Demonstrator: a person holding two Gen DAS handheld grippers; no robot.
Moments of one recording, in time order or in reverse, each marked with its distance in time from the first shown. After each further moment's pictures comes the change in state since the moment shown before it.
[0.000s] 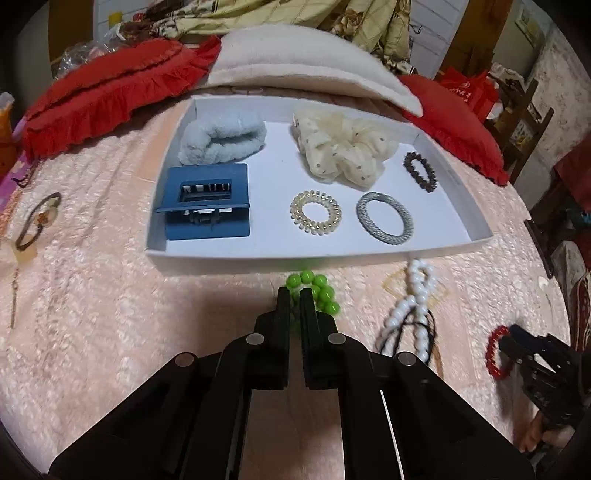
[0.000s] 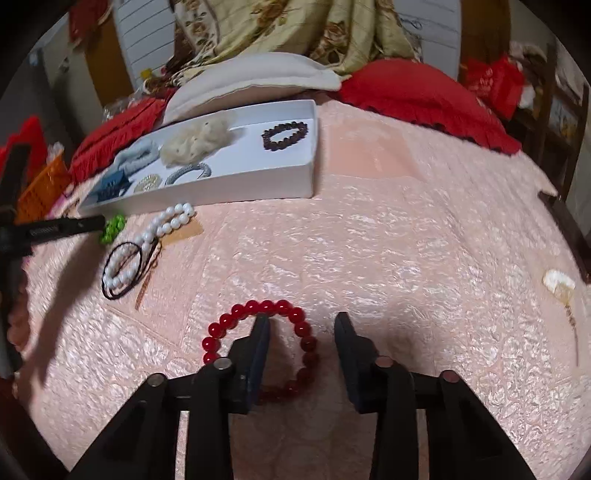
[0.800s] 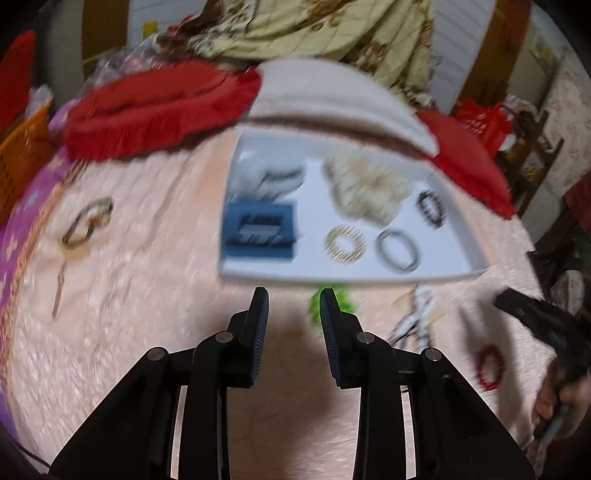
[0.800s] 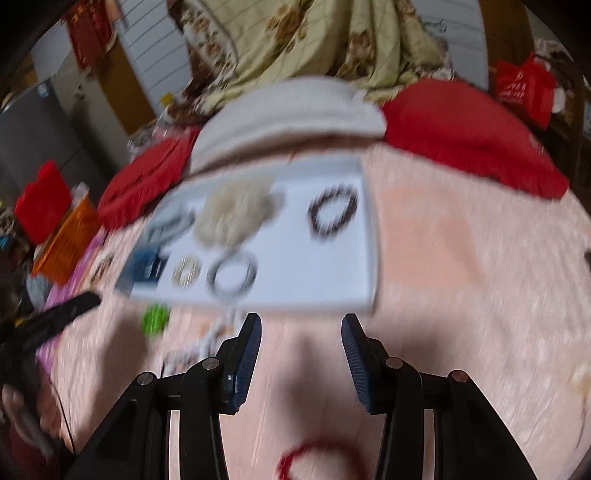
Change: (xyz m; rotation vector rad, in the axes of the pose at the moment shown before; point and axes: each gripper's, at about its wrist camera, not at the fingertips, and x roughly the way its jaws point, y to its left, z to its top) left arm -0.037 0.029 0.002 -0.082 -0.057 0.063; right arm 0.009 0.011 0.080 0.048 0.010 0.194
